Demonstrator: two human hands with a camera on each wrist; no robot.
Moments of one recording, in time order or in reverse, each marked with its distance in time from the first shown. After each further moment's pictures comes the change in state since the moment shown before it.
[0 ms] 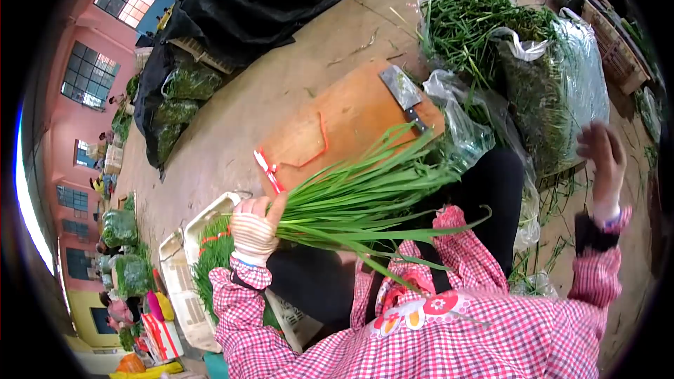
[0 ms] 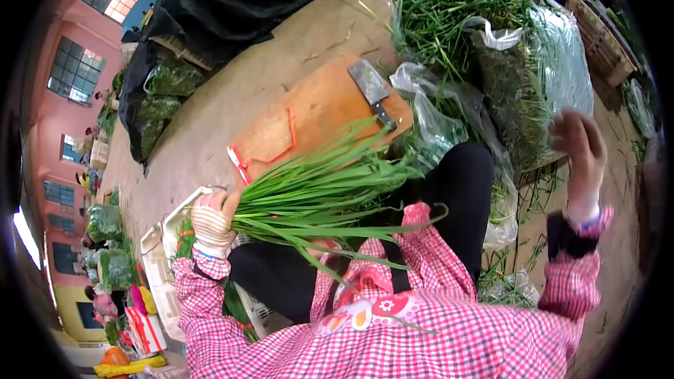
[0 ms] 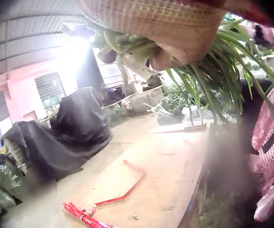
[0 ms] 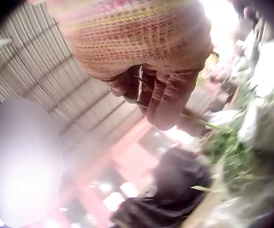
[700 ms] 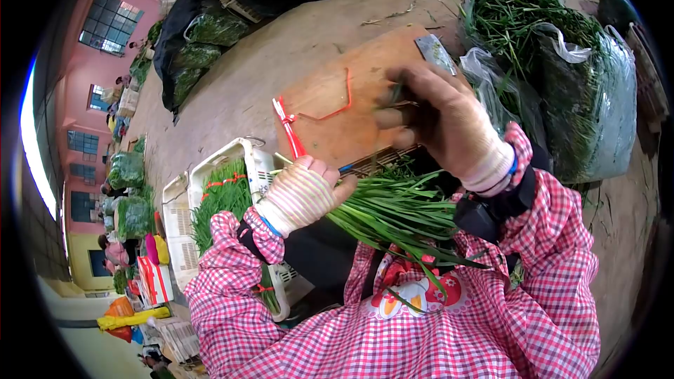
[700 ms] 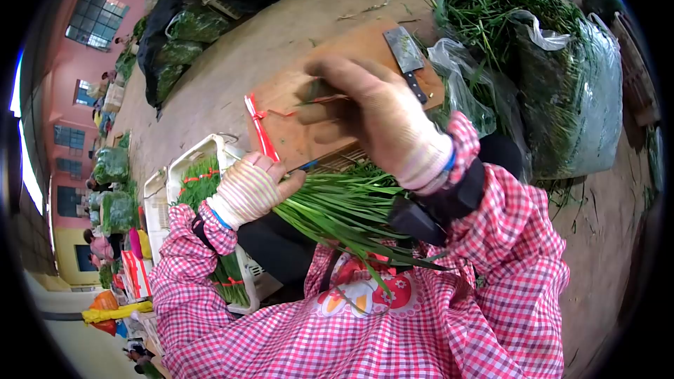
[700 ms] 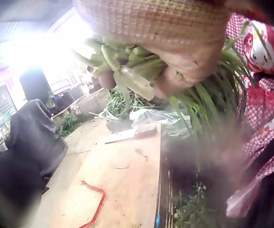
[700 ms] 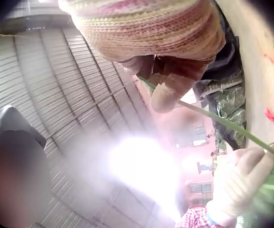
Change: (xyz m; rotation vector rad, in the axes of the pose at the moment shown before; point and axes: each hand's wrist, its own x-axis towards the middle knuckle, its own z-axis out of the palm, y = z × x) left_hand 0.045 0.049 -0.023 -0.082 -0.370 0.340; right_hand -0.055 -0.099 0.276 0.937 -0.954 0.732
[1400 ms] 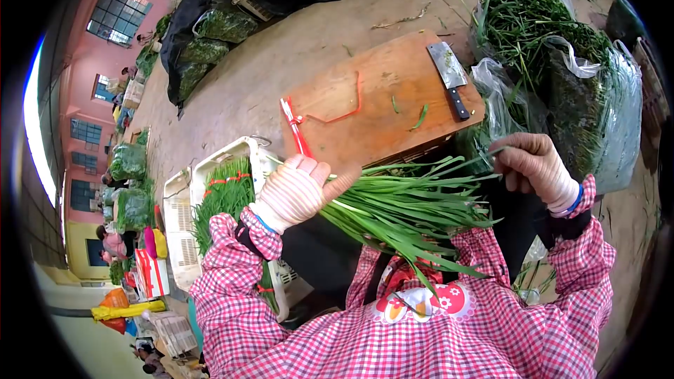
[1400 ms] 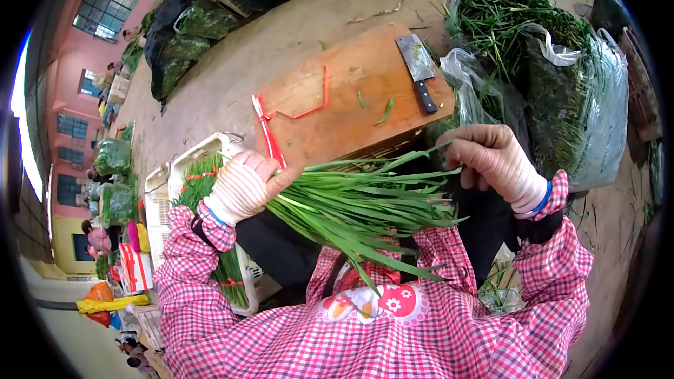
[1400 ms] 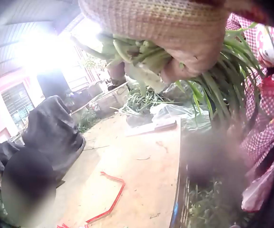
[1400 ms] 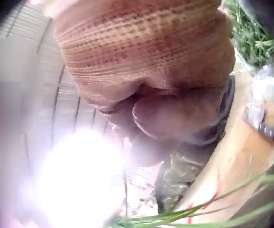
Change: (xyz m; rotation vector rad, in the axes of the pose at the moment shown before) left_hand -0.022 -0.017 0.008 -0.036 0.082 -0.093; right_hand -0.069 -0.037 -0.099 -0.744 0.221 0.253
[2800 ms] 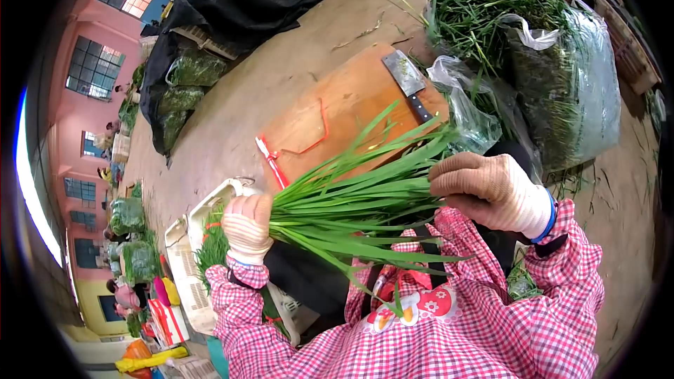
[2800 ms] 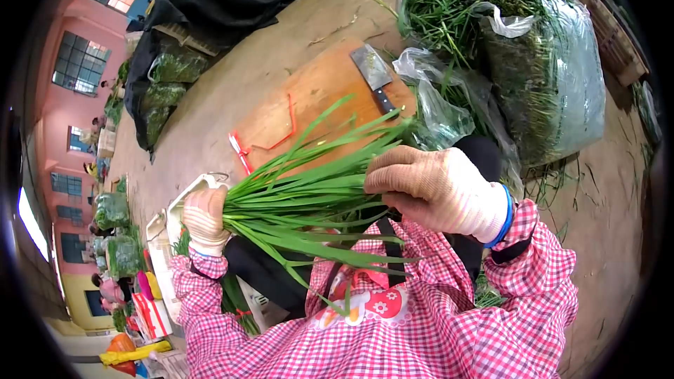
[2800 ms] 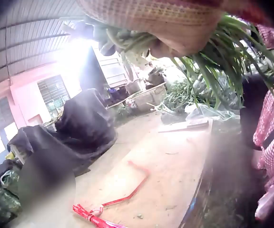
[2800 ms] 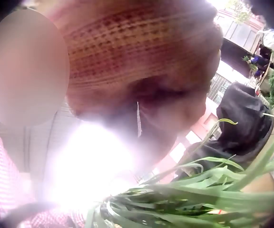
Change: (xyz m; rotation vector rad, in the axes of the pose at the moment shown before) left_hand -0.030 -0.010 0.015 0.117 0.314 -0.273; right_hand -0.028 0.000 0.019 -0.605 -0.032 -0.840
